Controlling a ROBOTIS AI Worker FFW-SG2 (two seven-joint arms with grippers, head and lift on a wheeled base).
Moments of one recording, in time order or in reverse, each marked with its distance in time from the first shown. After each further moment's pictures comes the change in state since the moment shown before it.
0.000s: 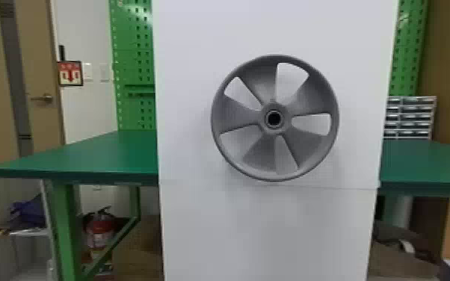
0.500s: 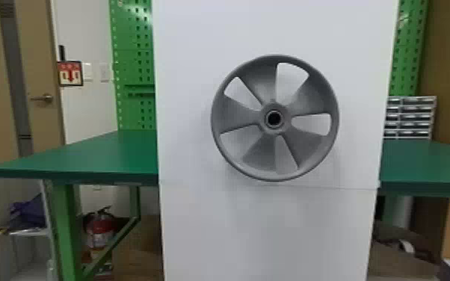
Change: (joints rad) left arm -0.006 0.000 -0.006 0.007 0.002 -0.025 -0.008; right arm -0.007 -0.012 0.006 0.000 -0.015 -0.016 0.000
